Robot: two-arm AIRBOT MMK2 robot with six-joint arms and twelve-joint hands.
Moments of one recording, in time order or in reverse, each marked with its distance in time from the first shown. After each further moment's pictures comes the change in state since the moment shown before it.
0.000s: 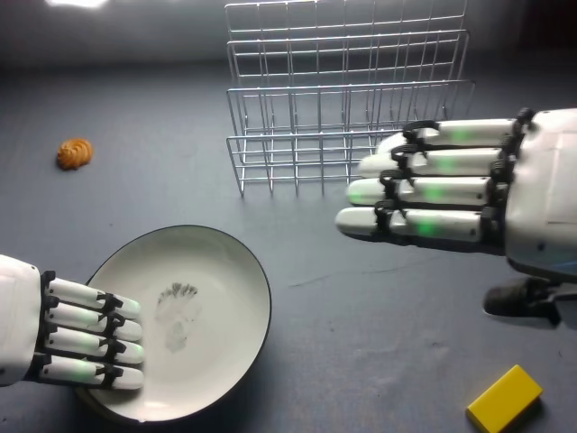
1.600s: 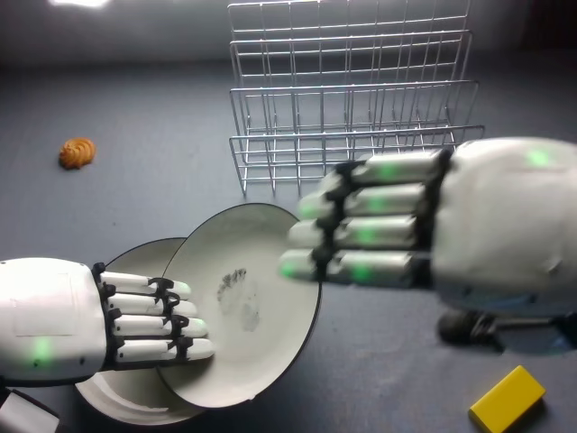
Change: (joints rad) left arm 0.025 -0.033 -0.123 -0.202 0.175 -0.002; right arm 0.026 -0.172 0.051 0.043 -0.089 -0.211
